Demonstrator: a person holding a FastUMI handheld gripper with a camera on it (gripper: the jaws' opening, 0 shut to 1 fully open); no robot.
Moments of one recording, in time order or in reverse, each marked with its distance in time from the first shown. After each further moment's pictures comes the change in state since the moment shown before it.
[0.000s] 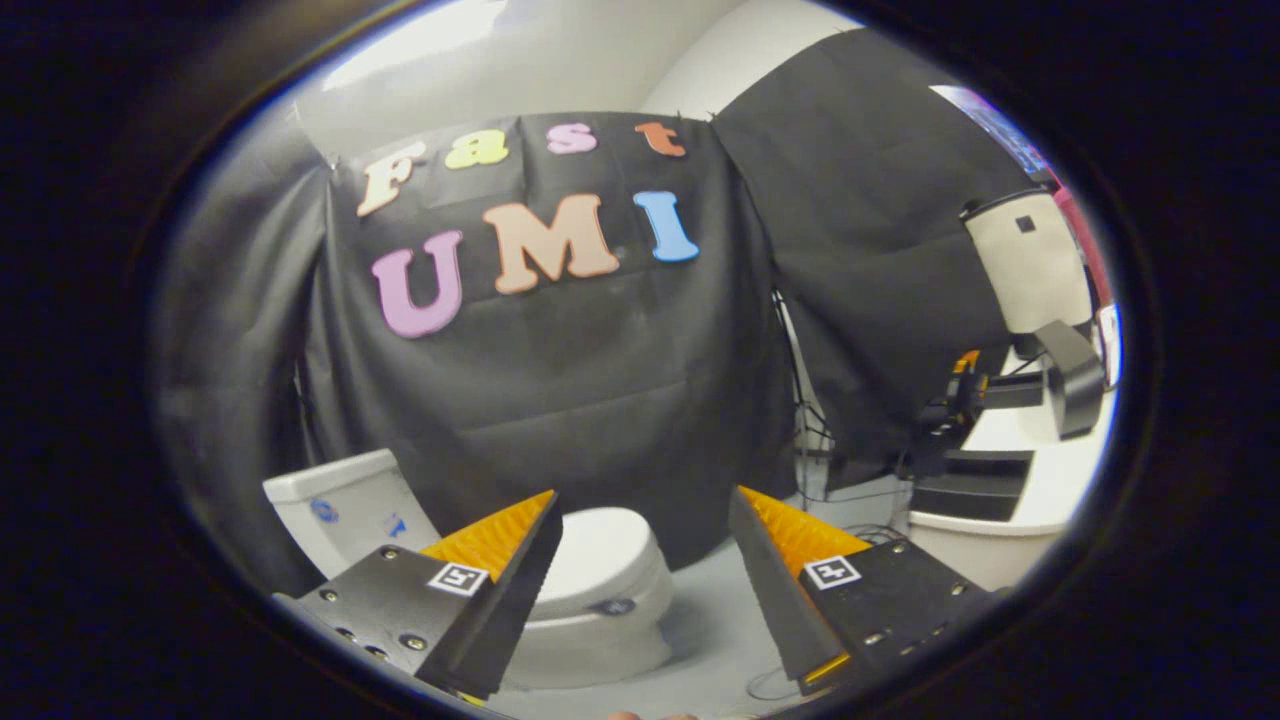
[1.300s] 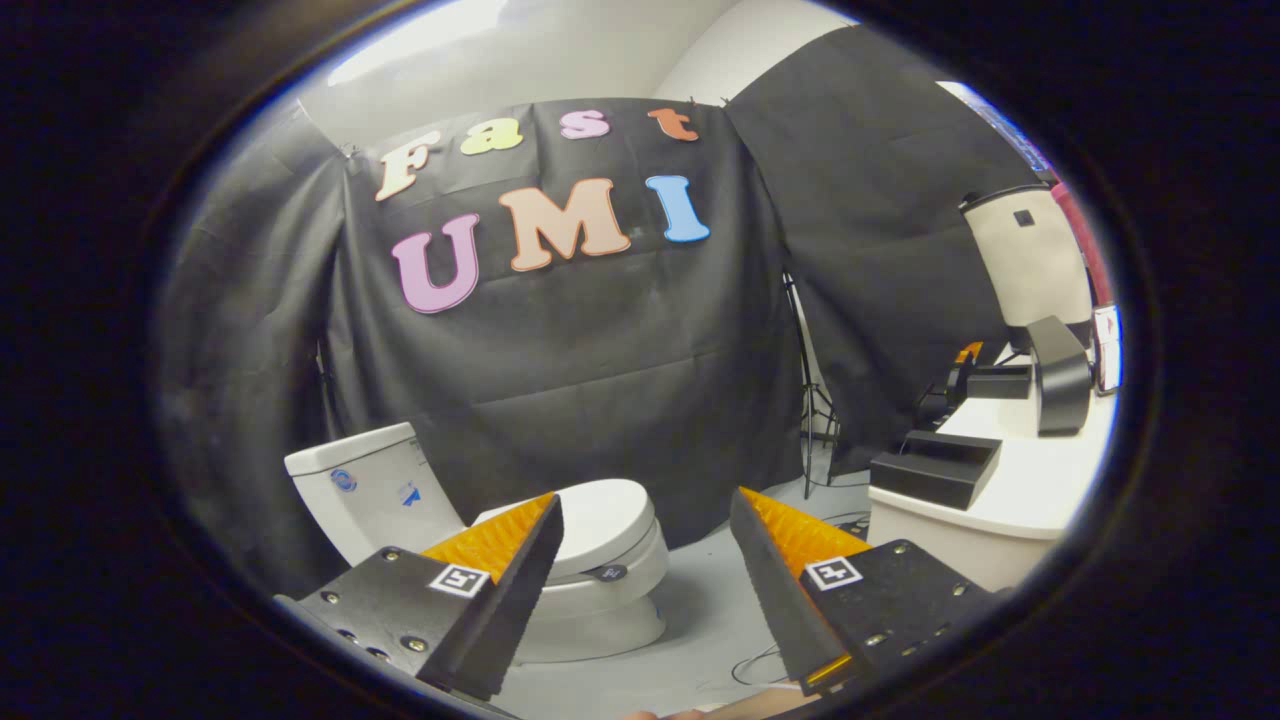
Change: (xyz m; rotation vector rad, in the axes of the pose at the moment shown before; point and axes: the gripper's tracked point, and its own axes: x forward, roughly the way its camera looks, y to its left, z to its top) arm -0.056 -0.039 -0.022 -0.122 0.150 0.010
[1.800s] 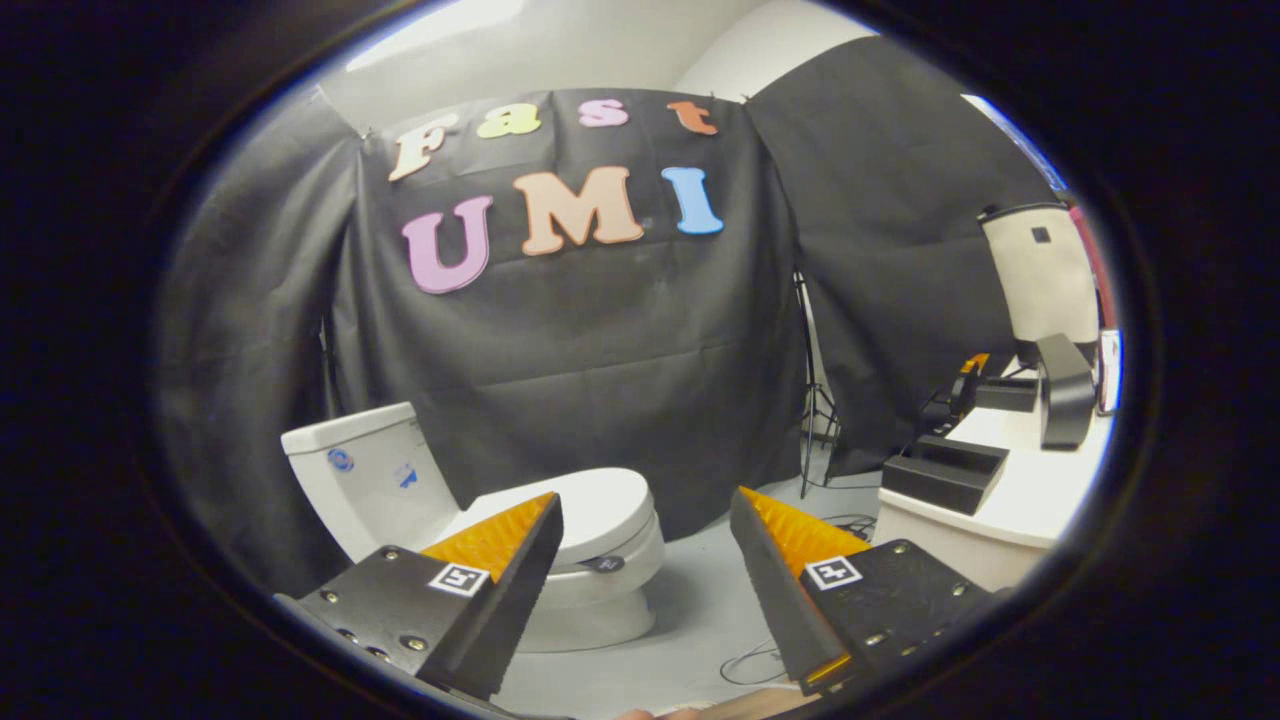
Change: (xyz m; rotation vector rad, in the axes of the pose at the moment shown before) arm -0.002 0.004 0.001 -0.027 -0.002 0.002
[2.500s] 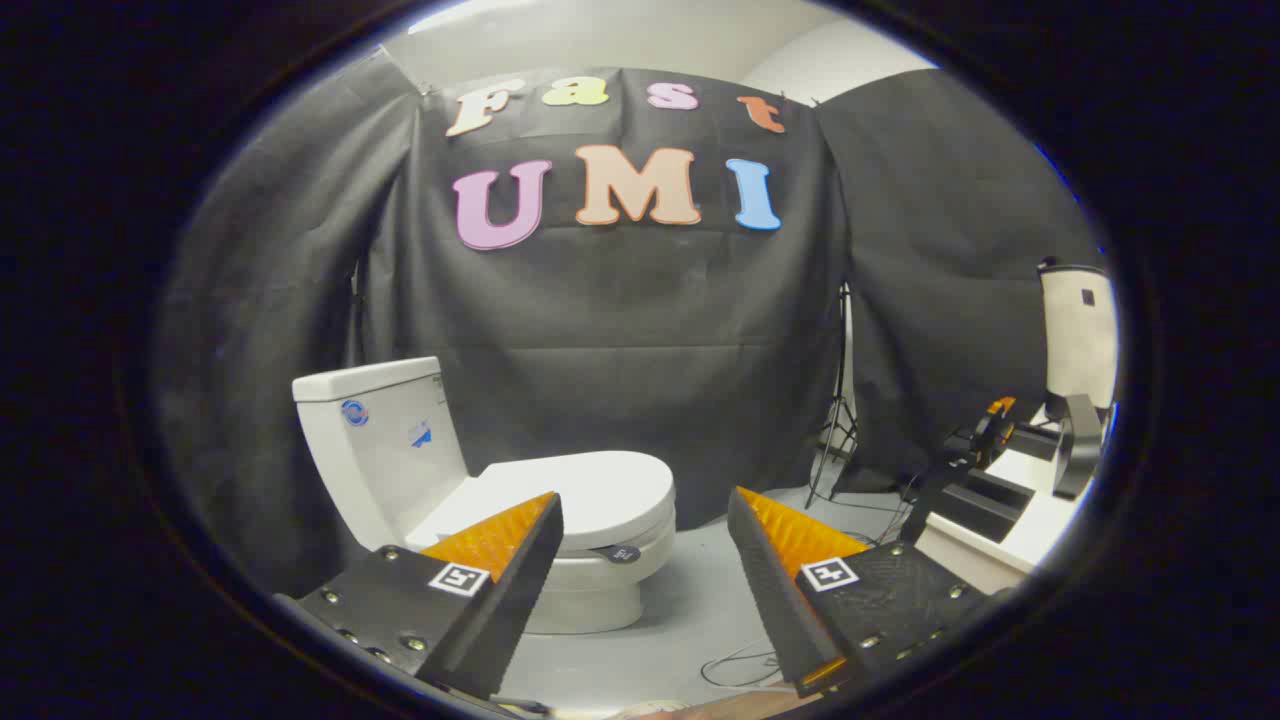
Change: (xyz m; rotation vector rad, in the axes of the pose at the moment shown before) arm 0.011 0.047 -0.013 -0.175 0.063 0.060
